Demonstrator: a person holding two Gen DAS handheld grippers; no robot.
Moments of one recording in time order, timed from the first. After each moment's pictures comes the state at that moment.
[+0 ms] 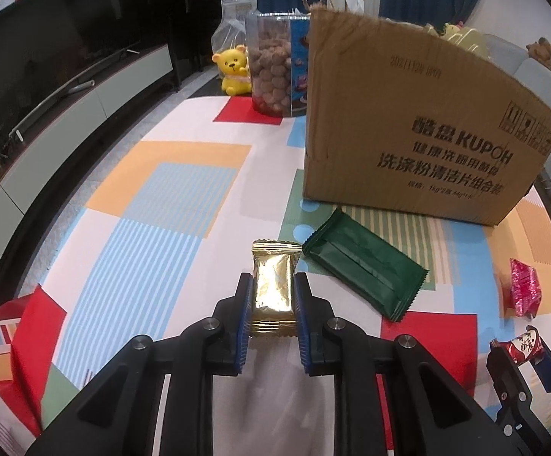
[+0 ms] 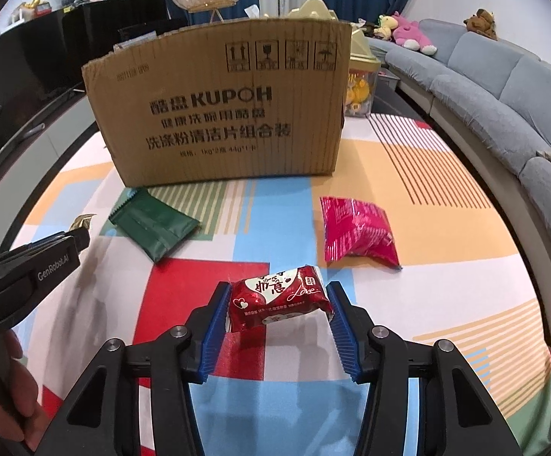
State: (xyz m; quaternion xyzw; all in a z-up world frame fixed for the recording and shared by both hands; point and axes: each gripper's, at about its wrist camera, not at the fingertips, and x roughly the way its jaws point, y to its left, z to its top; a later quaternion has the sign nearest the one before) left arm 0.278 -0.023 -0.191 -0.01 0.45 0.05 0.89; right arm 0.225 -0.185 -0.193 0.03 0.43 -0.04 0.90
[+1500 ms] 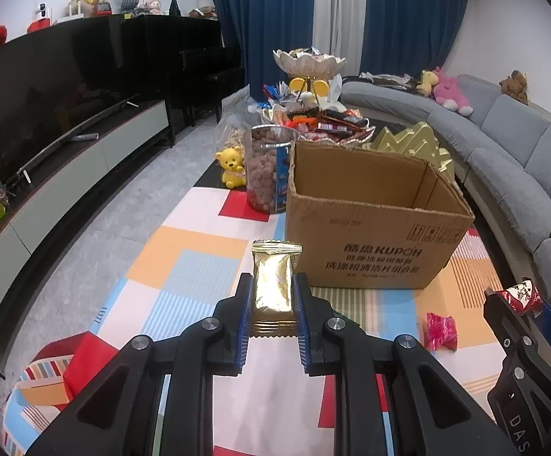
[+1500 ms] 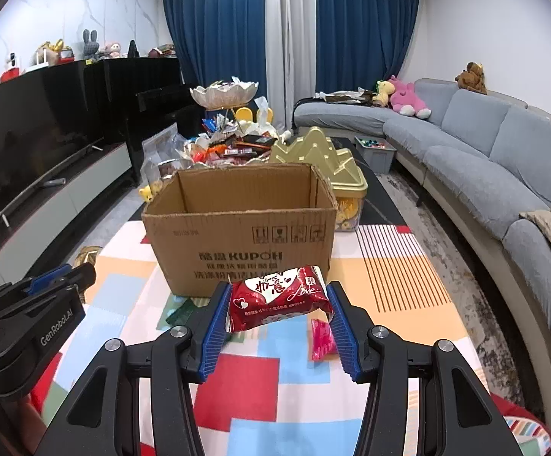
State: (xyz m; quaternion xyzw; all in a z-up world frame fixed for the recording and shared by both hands) left arm 0.239 -0.024 -0.060 -0.02 0.36 0.02 0.93; right arm 0.207 -0.180 -0.065 0.02 0.31 -0.03 0.95
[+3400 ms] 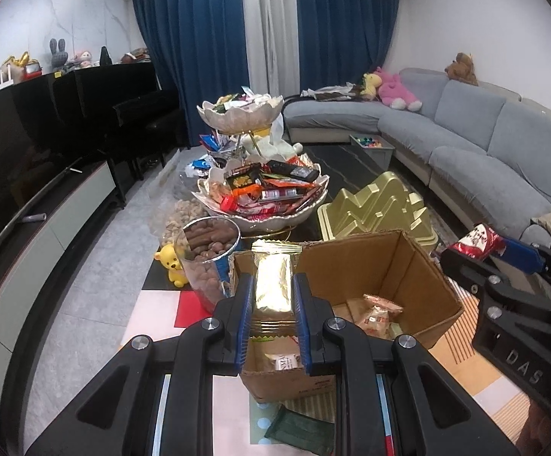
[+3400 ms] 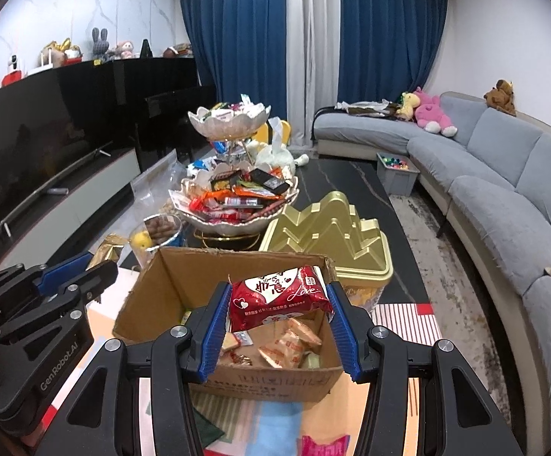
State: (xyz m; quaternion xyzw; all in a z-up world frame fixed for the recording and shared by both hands) left arm 0.368 -0.062 -0.012 0.06 0.32 -0.08 0.94; right arm 0.350 -0.202 -0.013 0.00 0.31 0.01 0.95
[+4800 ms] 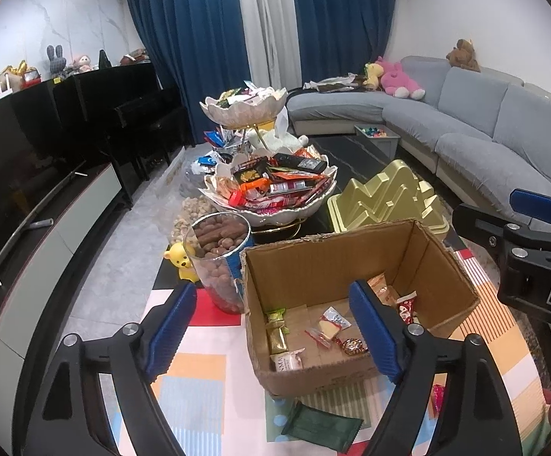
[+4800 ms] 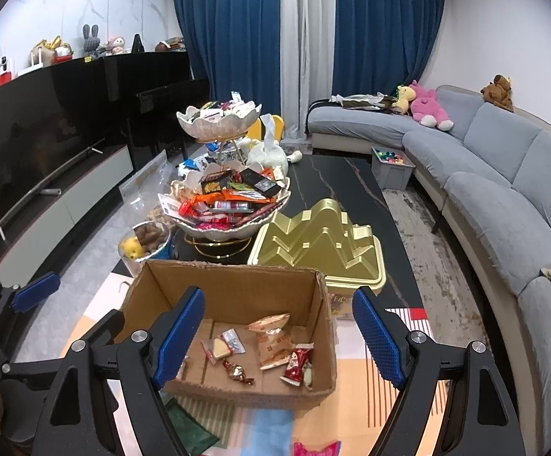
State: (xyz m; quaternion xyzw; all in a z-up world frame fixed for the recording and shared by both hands) left arm 0.369 -0.059 -0.013 0.08 0.32 -0.07 0.94; right arm 0.367 -0.207 0.003 0.00 0.32 0.00 0.95
